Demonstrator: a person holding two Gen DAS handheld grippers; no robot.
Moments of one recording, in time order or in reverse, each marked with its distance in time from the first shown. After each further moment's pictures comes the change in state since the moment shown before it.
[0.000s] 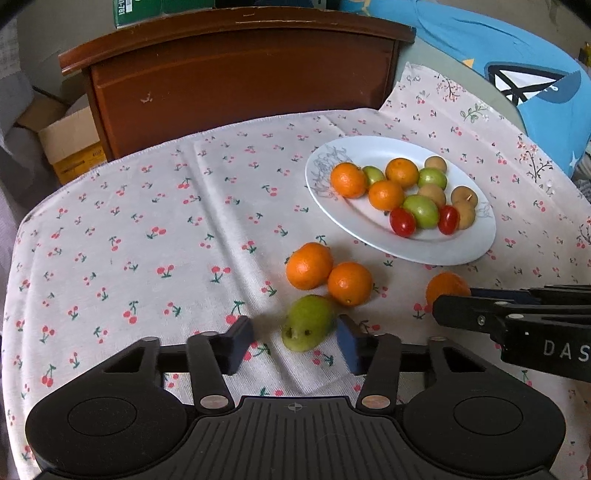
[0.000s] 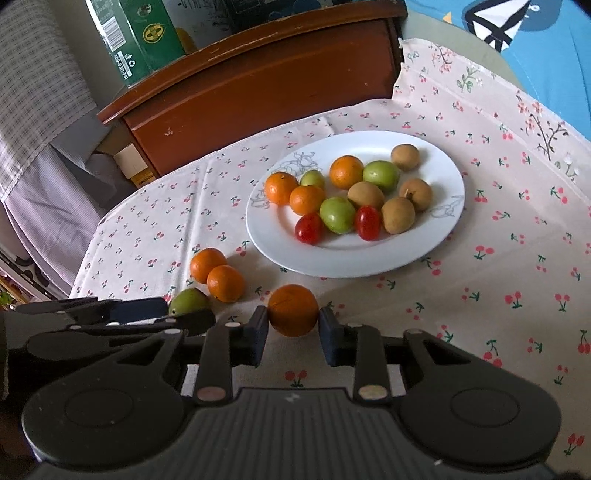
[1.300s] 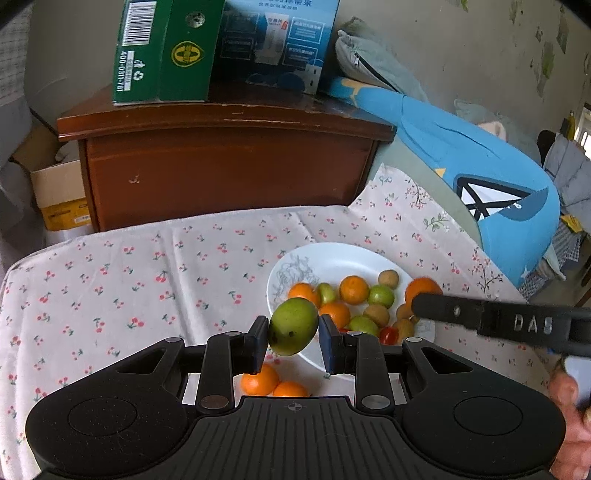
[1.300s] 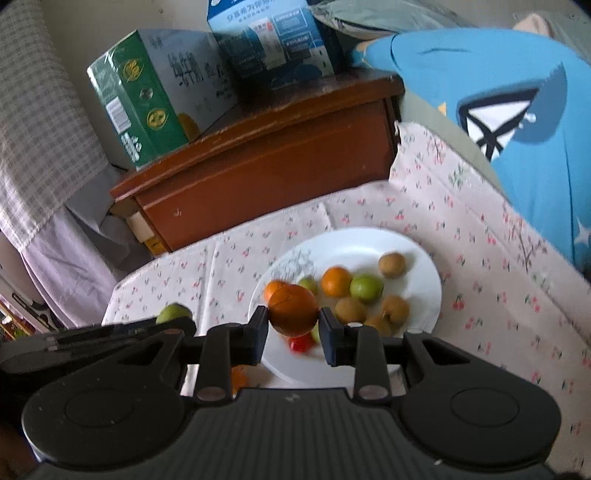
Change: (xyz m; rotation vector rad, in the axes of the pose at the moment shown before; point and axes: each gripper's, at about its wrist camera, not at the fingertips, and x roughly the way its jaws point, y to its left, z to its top) left arm -0.041 -0.004 0.057 -0.111 -0.181 -0.117; right arm -0.038 -0.019 0.071 0.005 -0.138 0.045
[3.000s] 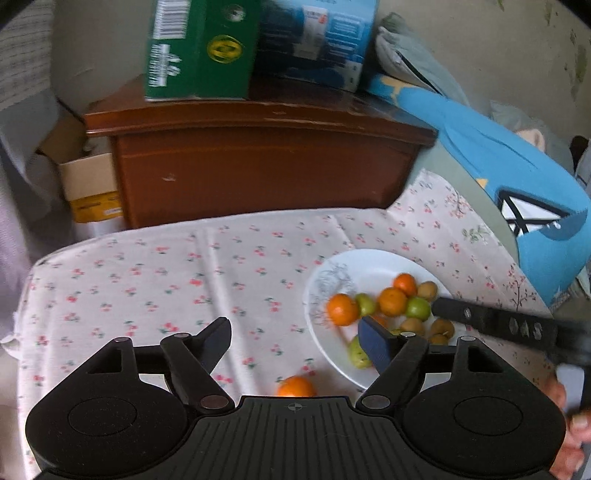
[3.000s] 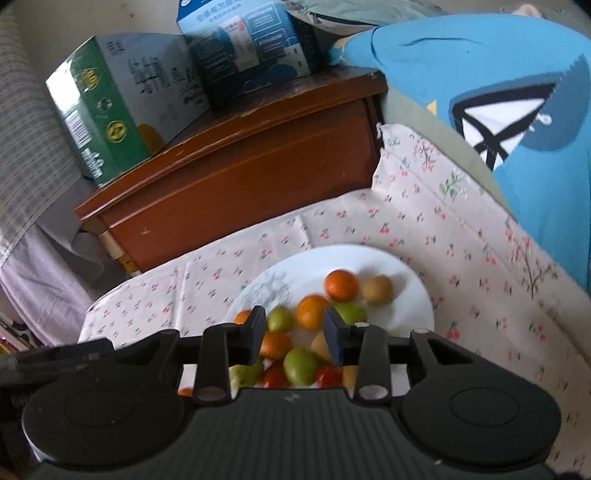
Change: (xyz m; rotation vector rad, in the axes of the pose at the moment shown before) left arm -0.002 0.021 0.018 -0.057 0.034 0.103; right arm 0.032 -0.011 0.013 0.034 -0.001 -0.046
